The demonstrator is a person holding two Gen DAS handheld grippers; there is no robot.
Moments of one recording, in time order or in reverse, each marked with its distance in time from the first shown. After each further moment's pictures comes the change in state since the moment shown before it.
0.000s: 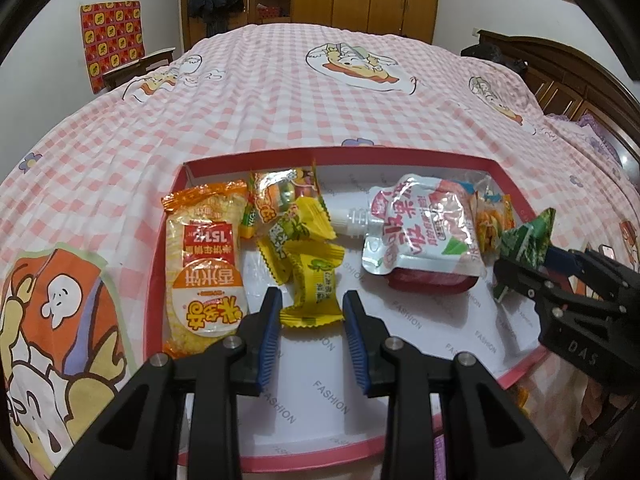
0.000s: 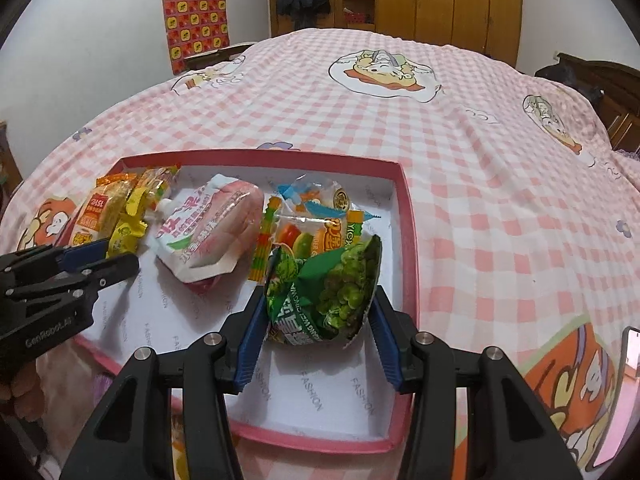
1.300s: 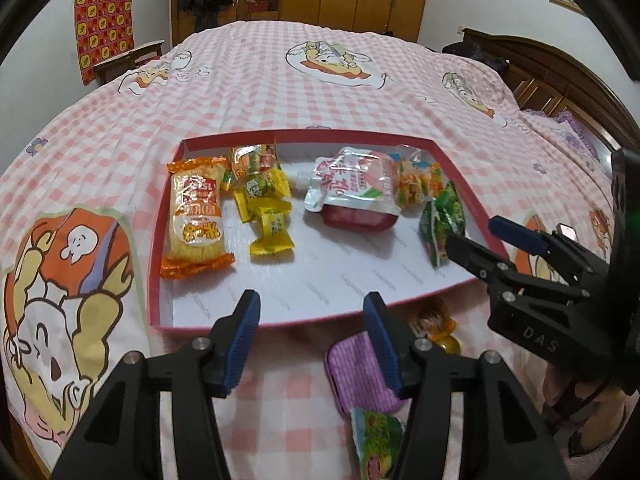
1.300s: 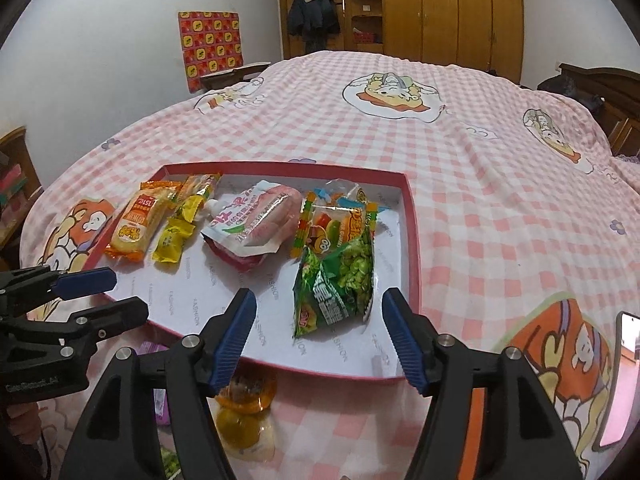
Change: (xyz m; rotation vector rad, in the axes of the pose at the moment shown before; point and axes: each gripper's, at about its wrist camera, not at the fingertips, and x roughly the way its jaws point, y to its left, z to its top) left arm -0.066 -0.023 -0.034 -0.005 0.028 -0.068; right arm -0.047 0.012 -0.020 -0.006 -0.078 0.041
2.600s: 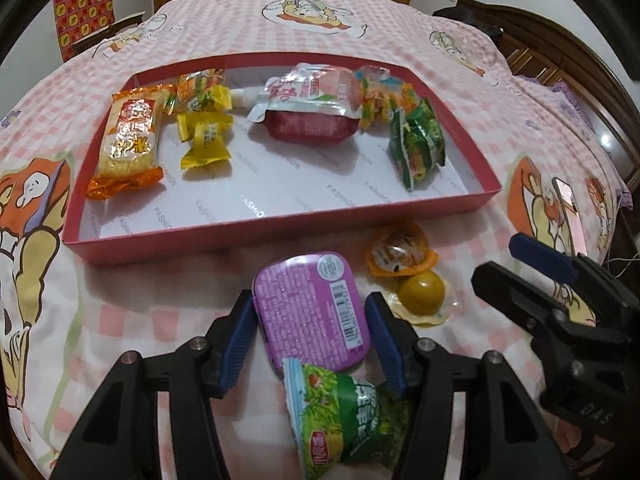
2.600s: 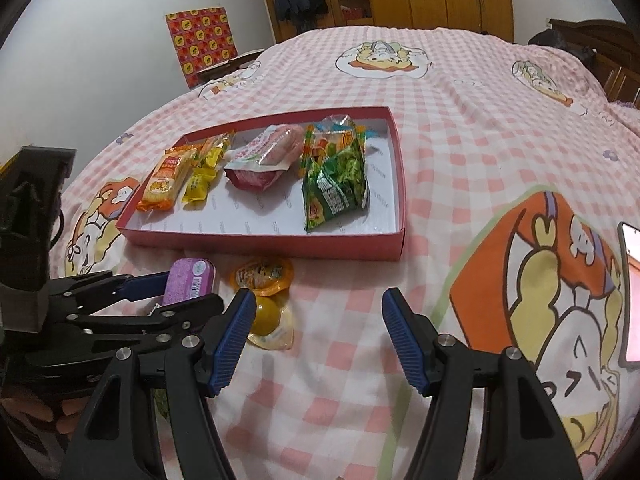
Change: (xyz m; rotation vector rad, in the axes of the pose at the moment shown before) left arm 0.032 -0.032 -0.037 0.016 0.132 -0.036; right arm -0.037 -0.009 -0.055 0.111 0.079 0.075
